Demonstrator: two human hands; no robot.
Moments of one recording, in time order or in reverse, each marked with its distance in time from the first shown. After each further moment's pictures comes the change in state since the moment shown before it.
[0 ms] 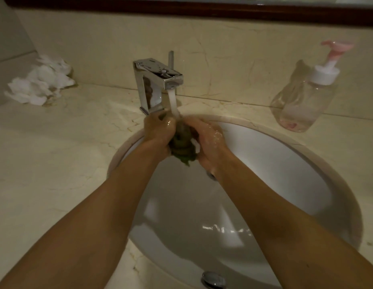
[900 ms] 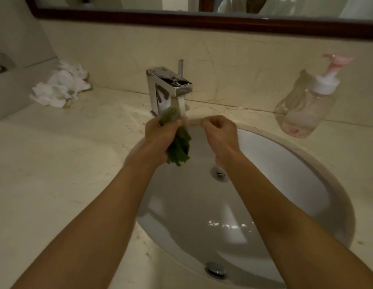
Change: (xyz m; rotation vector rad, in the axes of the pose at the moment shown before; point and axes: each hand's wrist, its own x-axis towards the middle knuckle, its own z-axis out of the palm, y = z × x) left_hand -0.022 0.013 -0.027 -0.078 -0.078 -0.063; right_hand 0.005 -0.019 -0.005 -0.404 0.201 -0.149
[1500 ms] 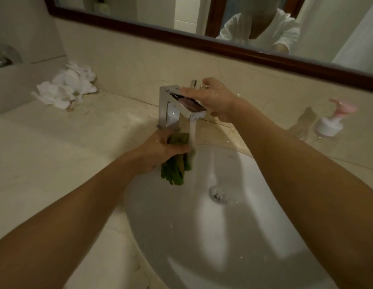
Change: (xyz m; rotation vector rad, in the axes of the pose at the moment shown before) left_hand 0.027 0.016 -0.041 0.275 -0.432 0.132; right_hand 0.081 -0.127 0.032 -0.419 -0.408 -0.086
